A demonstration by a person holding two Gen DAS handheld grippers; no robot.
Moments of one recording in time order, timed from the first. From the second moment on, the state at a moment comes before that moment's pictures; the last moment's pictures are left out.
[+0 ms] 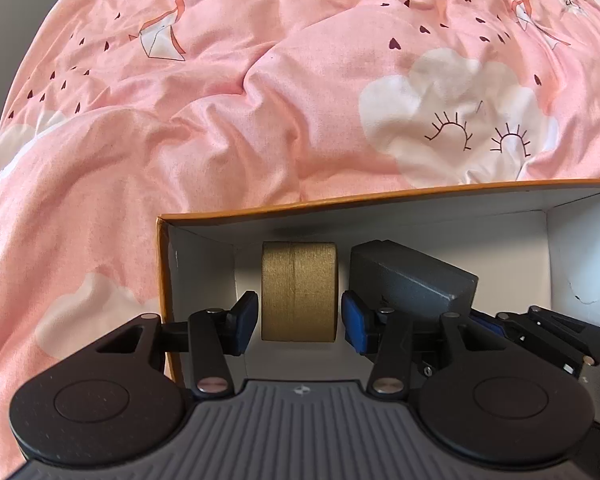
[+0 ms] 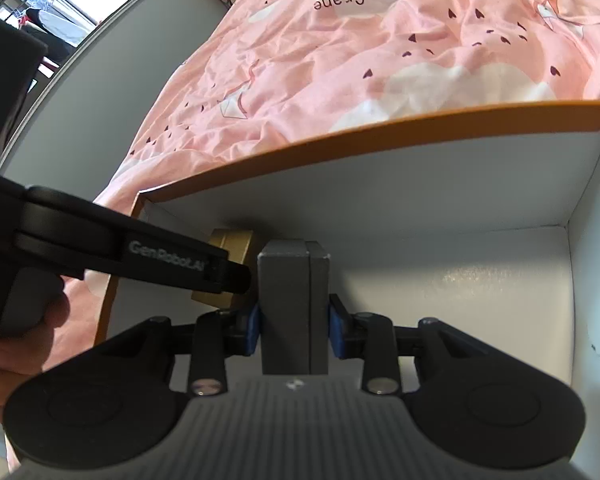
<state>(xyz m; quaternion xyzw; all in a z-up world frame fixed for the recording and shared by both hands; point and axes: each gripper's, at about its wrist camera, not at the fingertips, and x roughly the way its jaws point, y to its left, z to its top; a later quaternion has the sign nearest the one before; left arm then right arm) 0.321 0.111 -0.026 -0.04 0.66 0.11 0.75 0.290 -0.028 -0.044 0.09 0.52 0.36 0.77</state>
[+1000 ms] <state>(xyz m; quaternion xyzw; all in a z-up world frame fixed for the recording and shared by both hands) 0.207 0.191 0.028 -0.15 0.54 0.04 0.83 0.294 0.042 -0.031 0.06 0.55 0.34 0.76</state>
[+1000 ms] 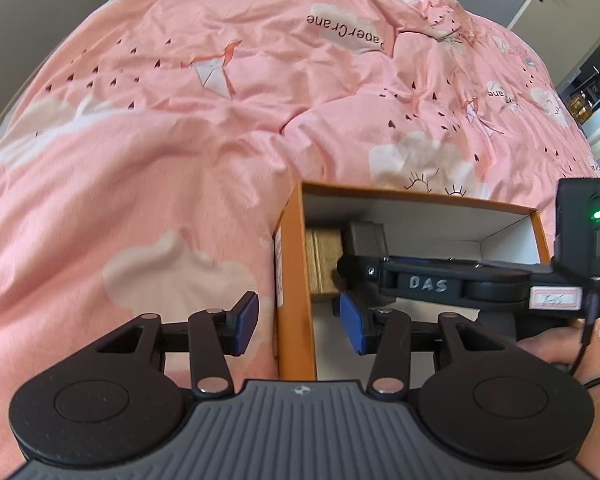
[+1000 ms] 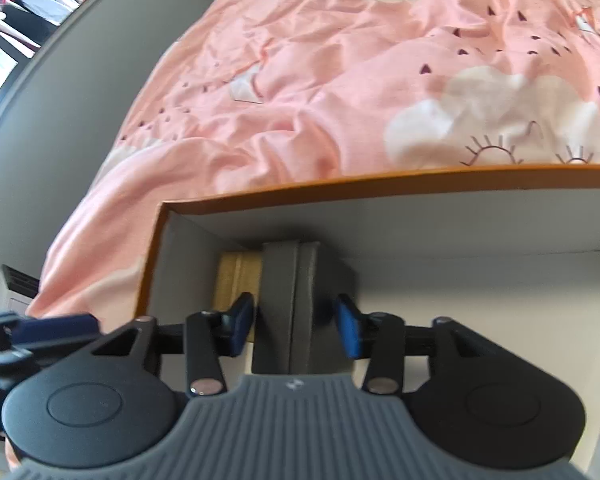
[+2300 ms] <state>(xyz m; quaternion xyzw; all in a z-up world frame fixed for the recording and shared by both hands) 0.173 0.191 0.017 -0.17 0.50 0.05 0.85 0.241 0.054 -0.027 -0.23 0.43 0.45 0.75</state>
